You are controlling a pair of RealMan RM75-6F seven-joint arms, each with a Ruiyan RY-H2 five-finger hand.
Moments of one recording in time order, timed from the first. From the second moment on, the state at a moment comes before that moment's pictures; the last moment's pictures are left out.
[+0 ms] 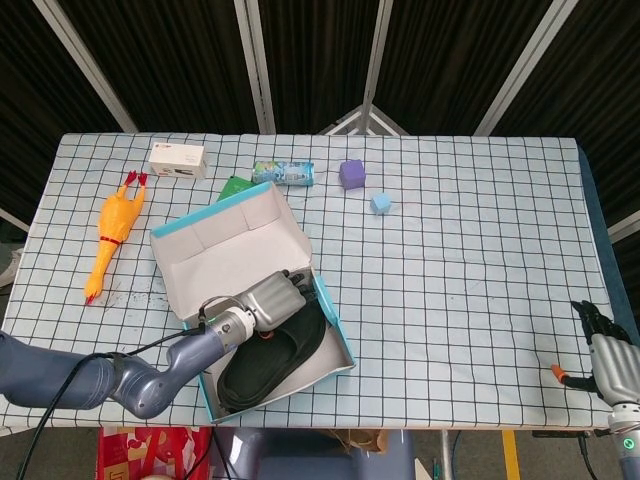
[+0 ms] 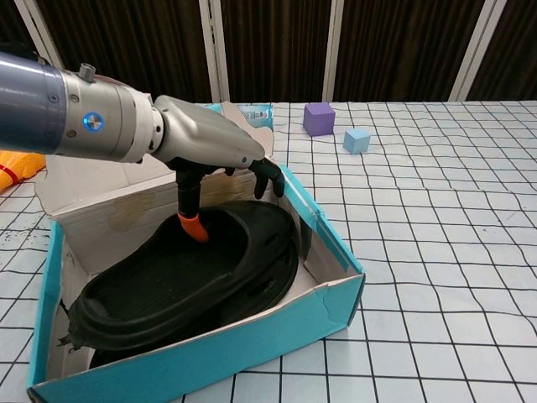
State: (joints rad) left arm -1.36 -1.33 0.08 -1.82 0.67 0.78 0.70; right arm 0.12 -0.99 0.07 -1.77 -1.17 1.22 -0.04
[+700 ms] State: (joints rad) left arm -1.43 -1.13 0.05 -2.04 0.61 0.84 0.73; right arm 0.12 -0.98 0.07 -1.78 -1.16 1.22 -0.04
